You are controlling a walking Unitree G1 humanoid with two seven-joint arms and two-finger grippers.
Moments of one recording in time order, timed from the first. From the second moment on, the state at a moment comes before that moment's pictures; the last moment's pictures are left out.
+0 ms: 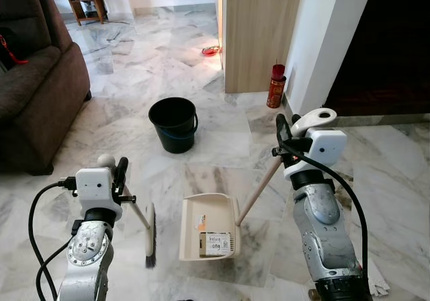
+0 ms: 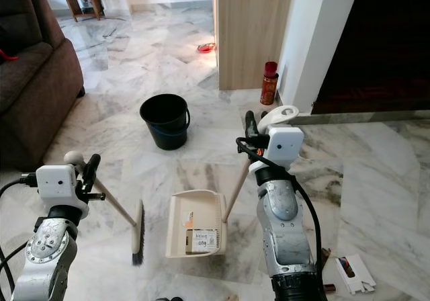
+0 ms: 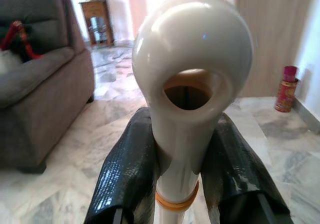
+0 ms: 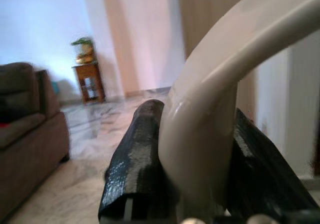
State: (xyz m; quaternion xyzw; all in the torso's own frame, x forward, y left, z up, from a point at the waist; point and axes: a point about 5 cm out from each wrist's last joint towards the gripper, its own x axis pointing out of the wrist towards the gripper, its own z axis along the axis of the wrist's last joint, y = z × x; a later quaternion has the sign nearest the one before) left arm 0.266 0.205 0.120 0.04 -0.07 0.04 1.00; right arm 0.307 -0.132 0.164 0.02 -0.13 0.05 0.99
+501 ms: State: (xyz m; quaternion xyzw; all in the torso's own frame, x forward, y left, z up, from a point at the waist) left arm 0.262 0.210 0.118 0.04 -0.07 0.05 1.00; right arm 0.310 -0.122 0.171 0.05 -0.14 0.07 0.99
